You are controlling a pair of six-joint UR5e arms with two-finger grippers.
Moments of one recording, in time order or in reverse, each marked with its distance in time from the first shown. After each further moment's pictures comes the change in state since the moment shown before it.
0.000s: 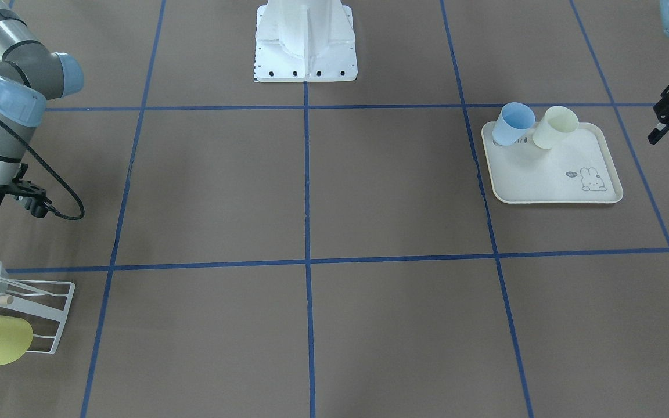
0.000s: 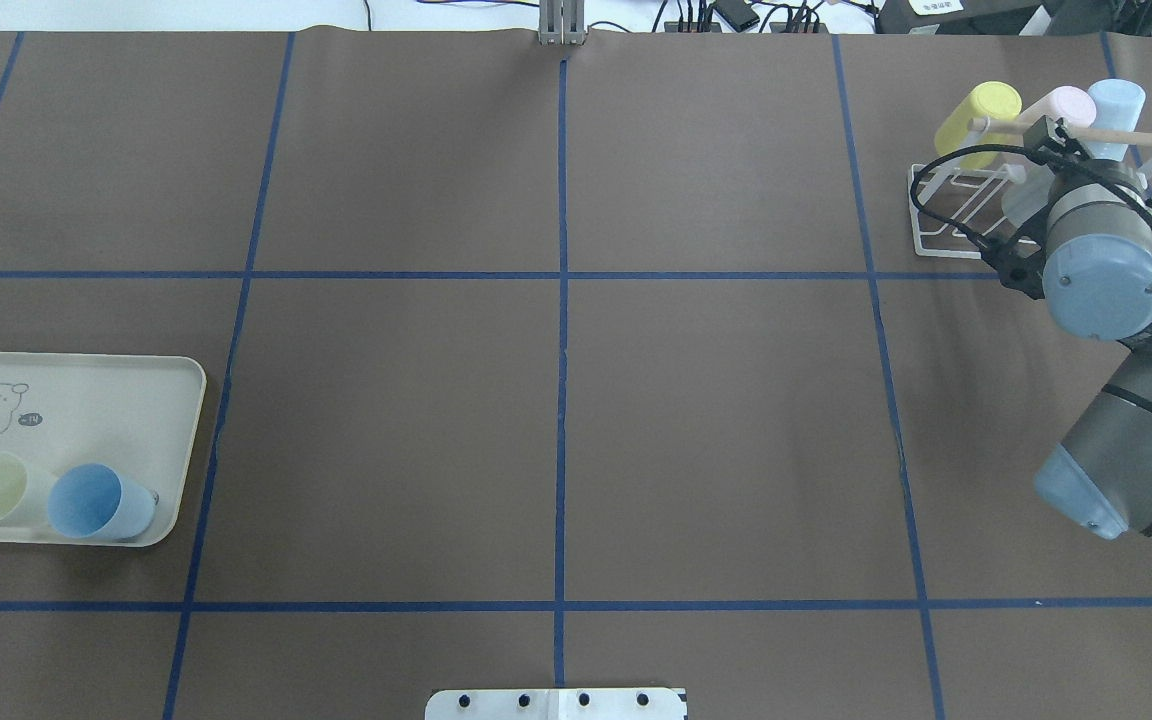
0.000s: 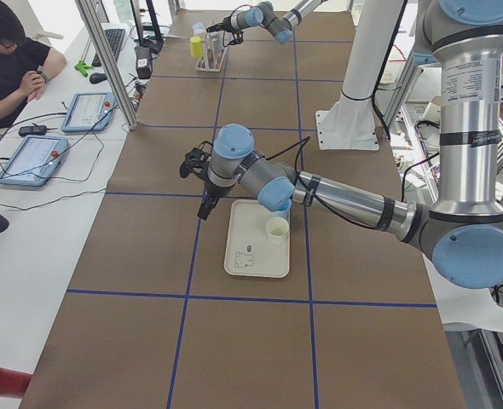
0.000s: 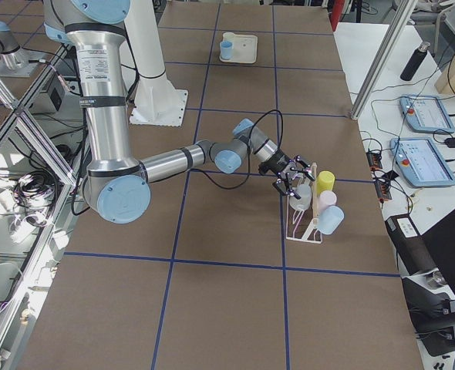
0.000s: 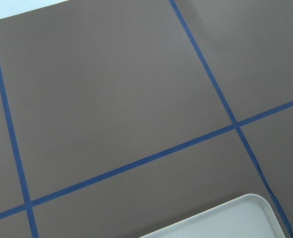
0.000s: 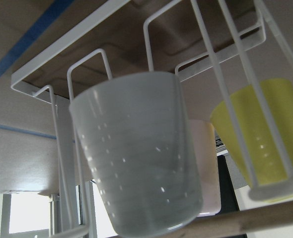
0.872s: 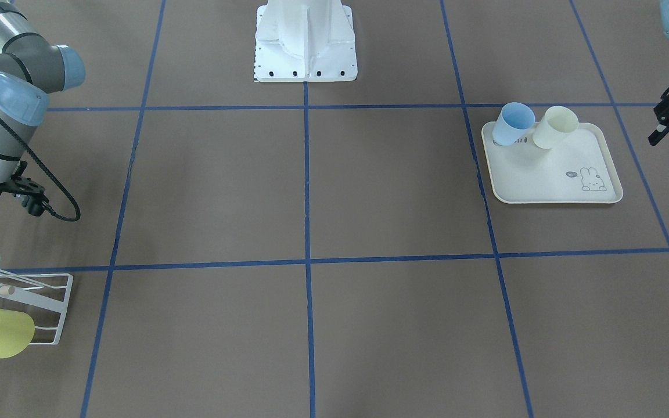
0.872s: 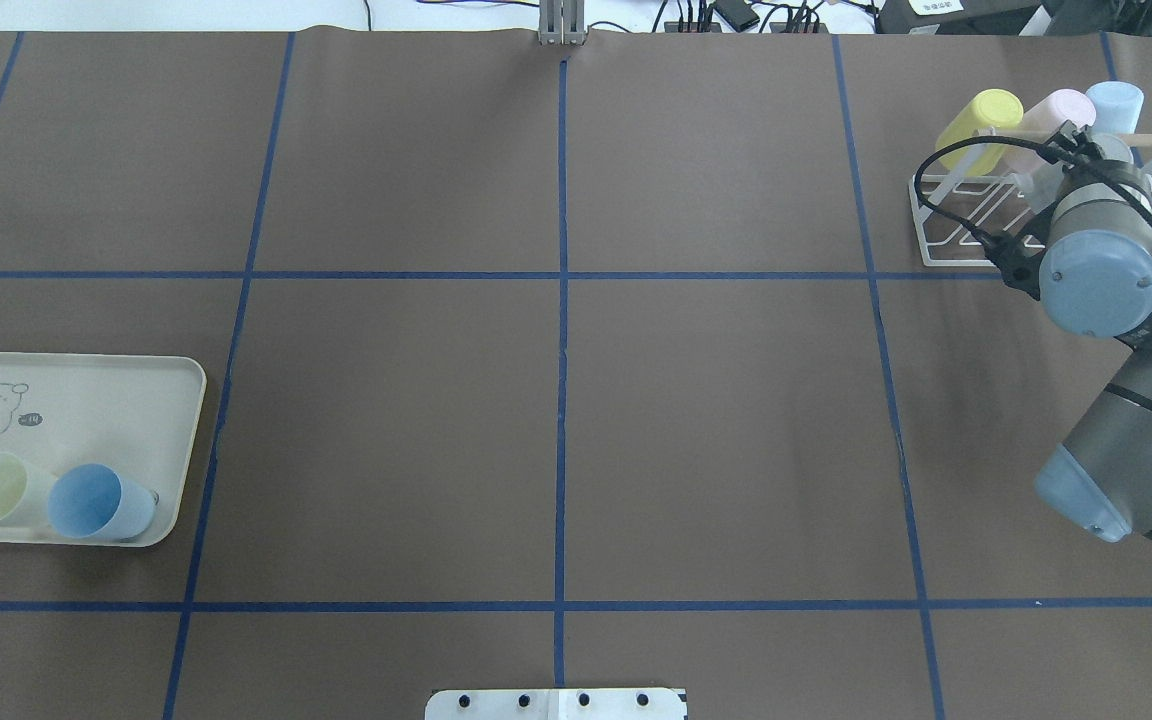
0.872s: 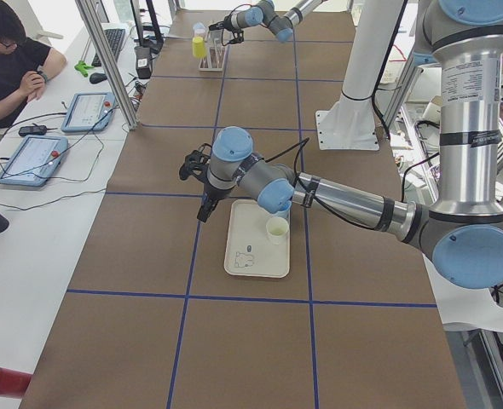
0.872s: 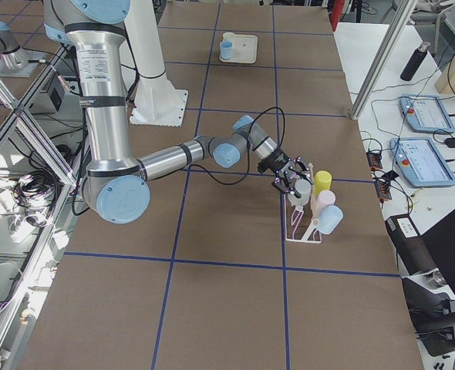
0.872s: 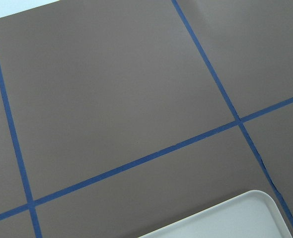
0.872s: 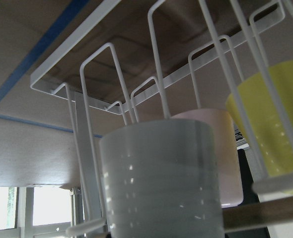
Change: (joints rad) left arm 0.000 0.000 0.012 0.002 0.000 0.024; right arm -0.001 -0.002 0.005 -0.076 -0.006 0.061
